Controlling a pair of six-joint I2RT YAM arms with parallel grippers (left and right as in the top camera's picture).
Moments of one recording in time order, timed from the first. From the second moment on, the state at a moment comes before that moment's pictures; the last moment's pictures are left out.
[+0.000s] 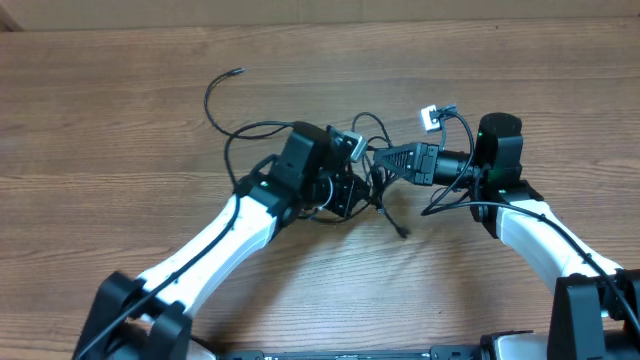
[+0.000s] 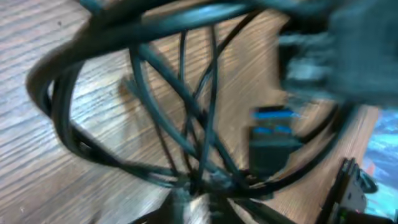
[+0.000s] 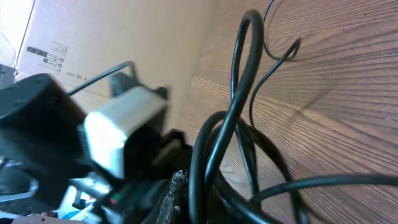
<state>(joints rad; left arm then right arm) -0.56 1.58 1.00 -0.26 0.49 -0.28 0.10 1.52 0.73 0.34 -1.16 0.71</state>
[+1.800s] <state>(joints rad) -0.20 1.14 1.12 -0.75 0.21 -0.26 0.10 1.52 0.73 -0.35 -0.46 0.66</state>
